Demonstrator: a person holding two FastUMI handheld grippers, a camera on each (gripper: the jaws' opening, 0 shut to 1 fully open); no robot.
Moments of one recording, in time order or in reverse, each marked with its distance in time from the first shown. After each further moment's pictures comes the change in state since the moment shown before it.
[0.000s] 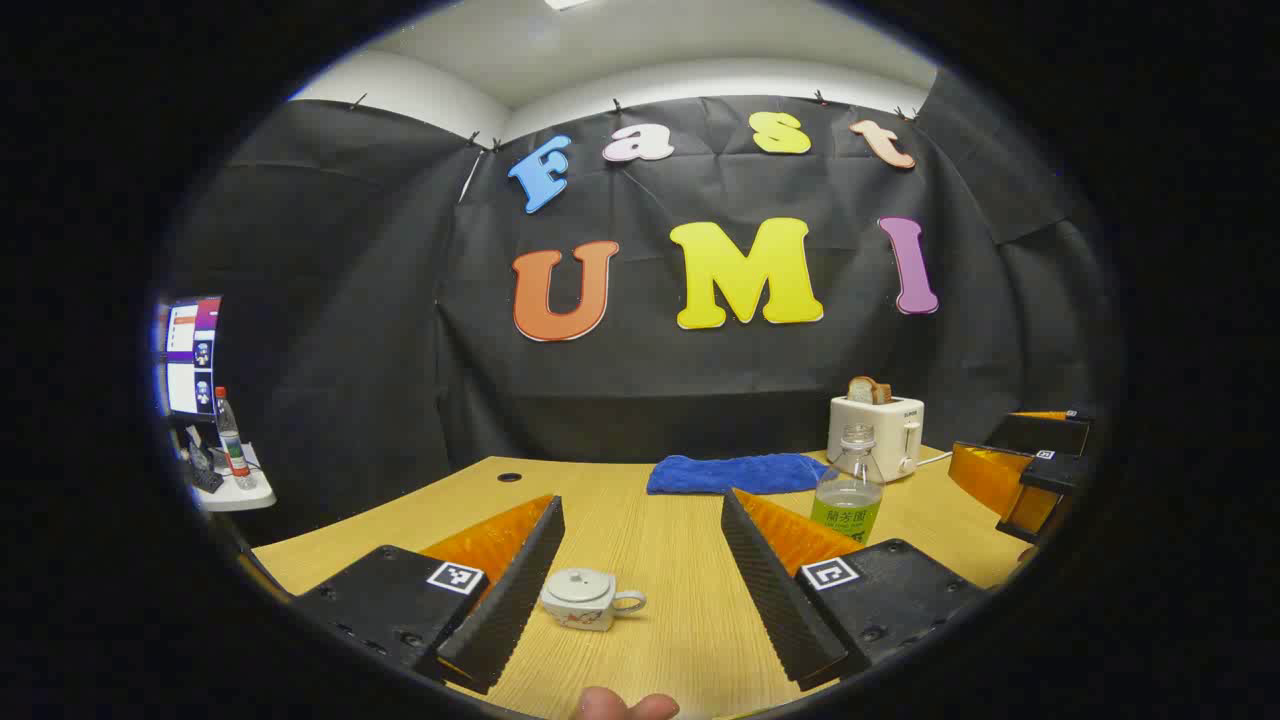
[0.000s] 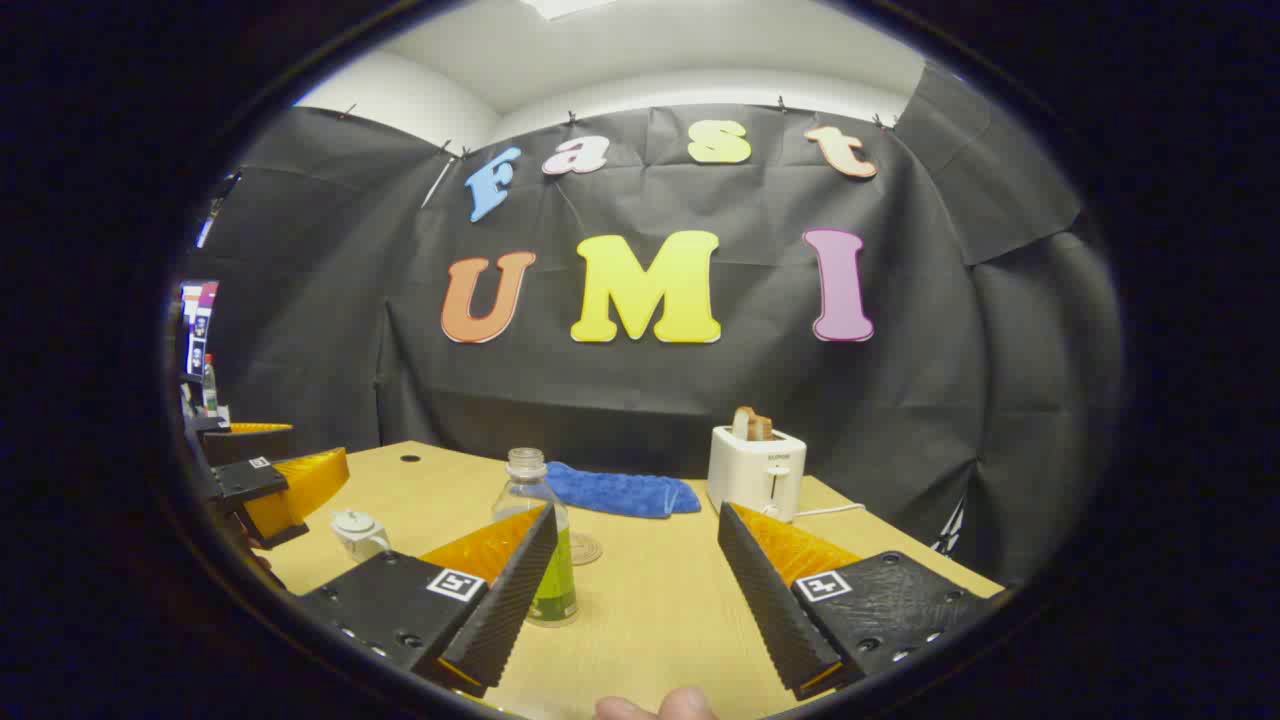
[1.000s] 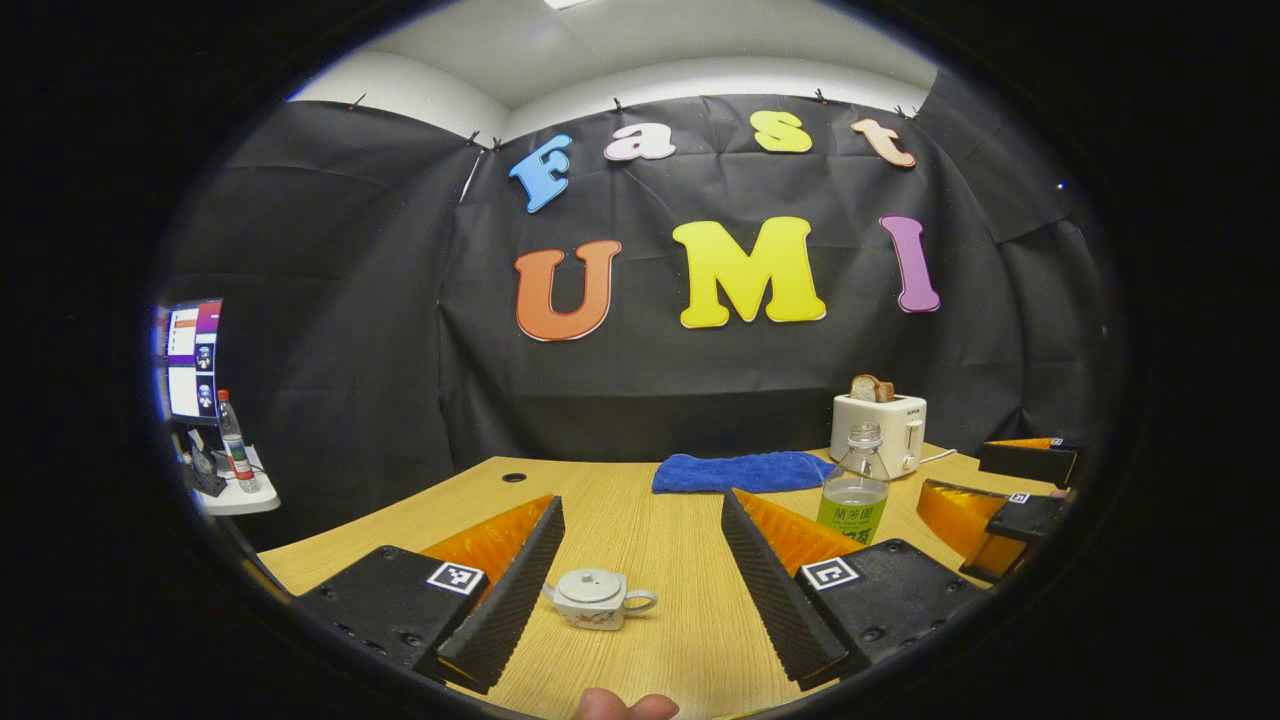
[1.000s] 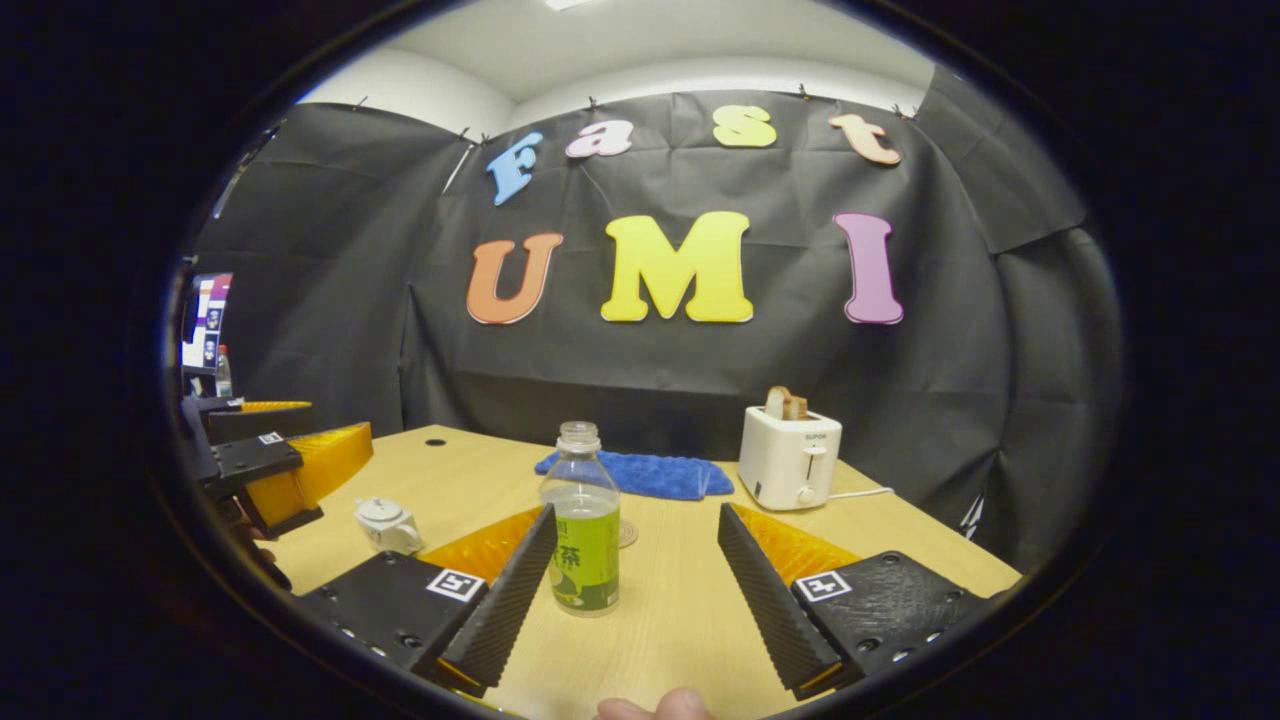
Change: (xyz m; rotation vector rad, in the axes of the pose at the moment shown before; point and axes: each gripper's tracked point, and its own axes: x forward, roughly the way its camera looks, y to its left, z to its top) left arm -0.002 0.008 -0.001 0.002 0.007 0.007; right arm 0.004 0.042 -0.030 -0.010 0.071 0.071
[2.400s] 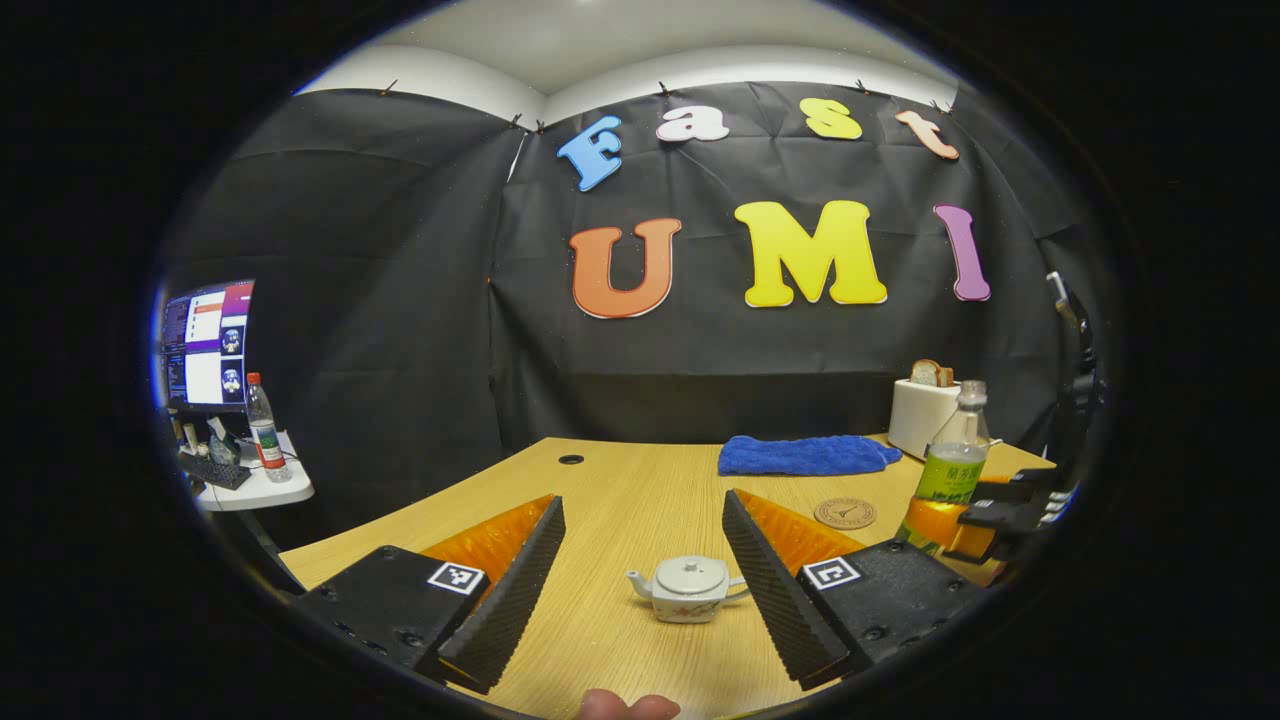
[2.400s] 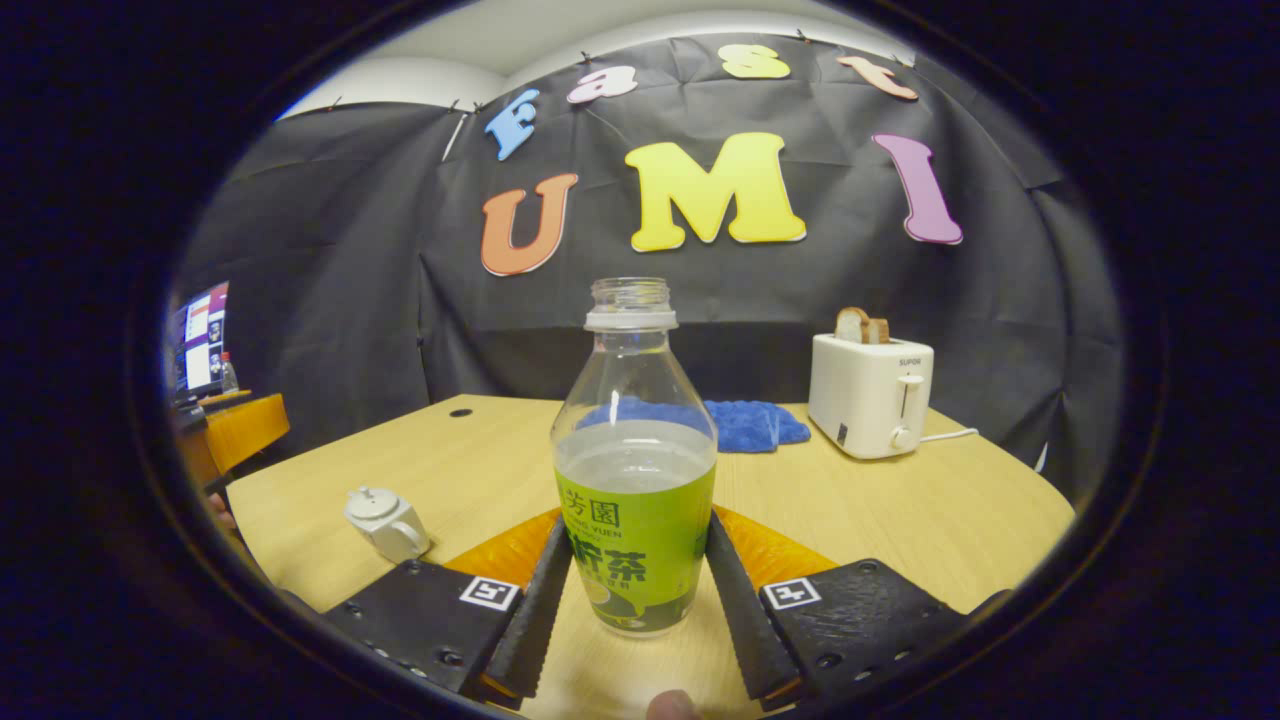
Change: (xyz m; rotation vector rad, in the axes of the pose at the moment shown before) left arm 0.005 0.081 -0.034 -0.018 0.079 0.116; right arm 0.074 0.043 -0.039 0.072 0.132 0.112
